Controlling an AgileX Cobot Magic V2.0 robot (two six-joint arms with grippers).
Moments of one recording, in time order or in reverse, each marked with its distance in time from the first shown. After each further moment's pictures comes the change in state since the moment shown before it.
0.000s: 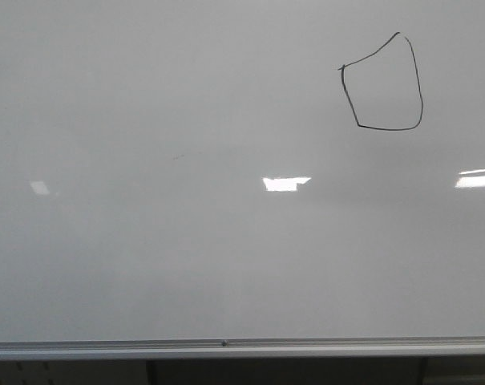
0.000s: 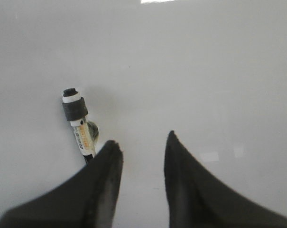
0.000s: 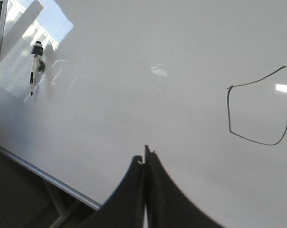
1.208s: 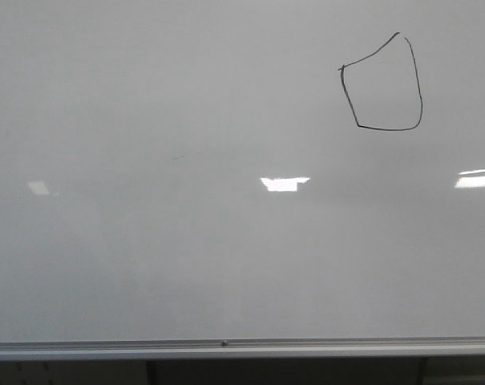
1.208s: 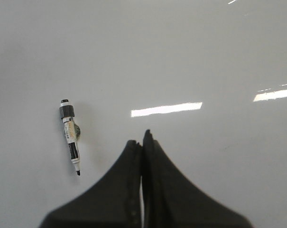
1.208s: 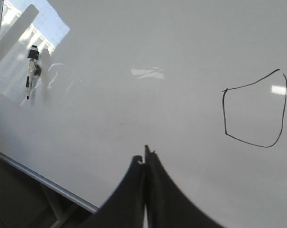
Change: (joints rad) left arm 0.000 -1.013 0.498 -0.098 0.061 0.000; right arm 0.000 0.000 0.000 0.004 -0.008 0.000
